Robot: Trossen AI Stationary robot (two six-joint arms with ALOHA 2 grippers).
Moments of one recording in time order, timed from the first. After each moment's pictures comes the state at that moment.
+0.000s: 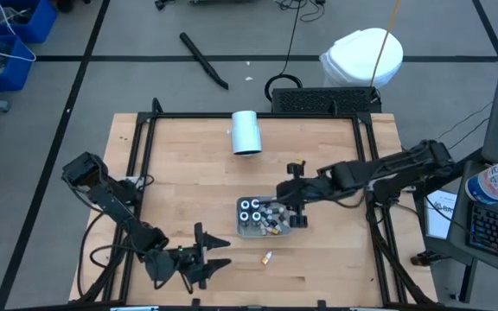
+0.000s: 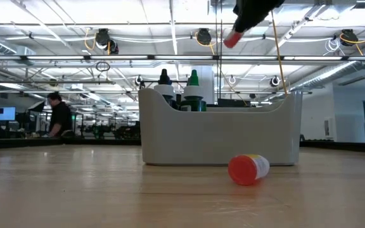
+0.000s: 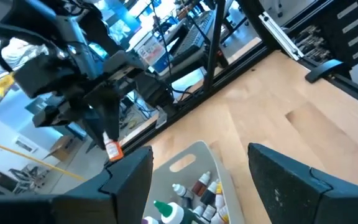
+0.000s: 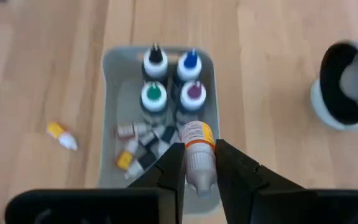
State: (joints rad) left arm -0.82 1.63 0.85 0.60 -0.92 0.52; right arm 0.24 1.47 1.32 -0.78 0.21 0.12
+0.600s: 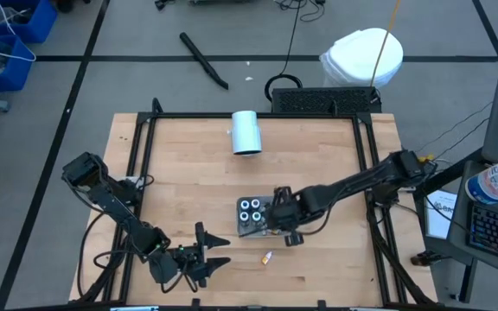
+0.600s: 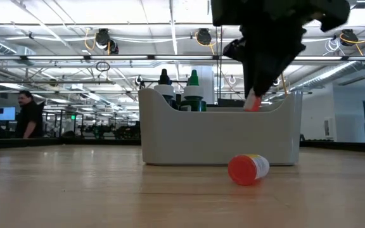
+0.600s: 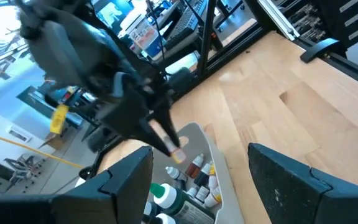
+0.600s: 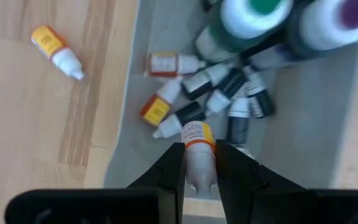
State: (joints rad) left arm -0.81 1.63 0.85 0.49 -0.92 0.43; right arm 0.30 1.77 1.34 -0.85 0.10 0.08
